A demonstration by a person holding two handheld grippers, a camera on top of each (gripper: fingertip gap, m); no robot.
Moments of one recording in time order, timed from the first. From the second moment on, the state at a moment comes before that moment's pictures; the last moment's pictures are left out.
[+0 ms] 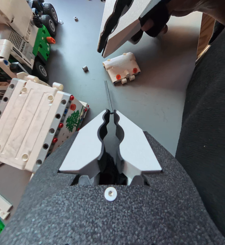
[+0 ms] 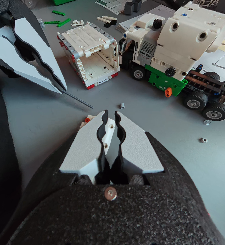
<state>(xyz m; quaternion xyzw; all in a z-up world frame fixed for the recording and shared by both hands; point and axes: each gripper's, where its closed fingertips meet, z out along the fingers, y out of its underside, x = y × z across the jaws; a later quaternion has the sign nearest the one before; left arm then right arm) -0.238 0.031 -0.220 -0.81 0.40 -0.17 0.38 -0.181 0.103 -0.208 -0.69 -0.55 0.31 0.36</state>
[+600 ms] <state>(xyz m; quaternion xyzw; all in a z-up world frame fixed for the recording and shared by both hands) -0.254 0.071 -0.126 -0.74 0.30 -0.25 0.55 -0.215 0.076 -0.156 -0.63 -0.49 0.48 0.35</state>
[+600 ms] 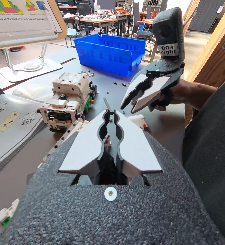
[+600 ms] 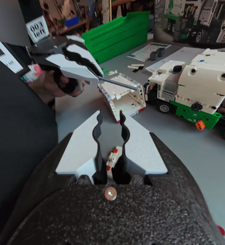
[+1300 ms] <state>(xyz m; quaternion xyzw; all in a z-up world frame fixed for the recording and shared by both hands) -0.257 0.081 -0.102 -0.69 0.39 -0.20 0.58 -0.240 0.080 -0.118 -0.62 -0.40 0.61 0.30</state>
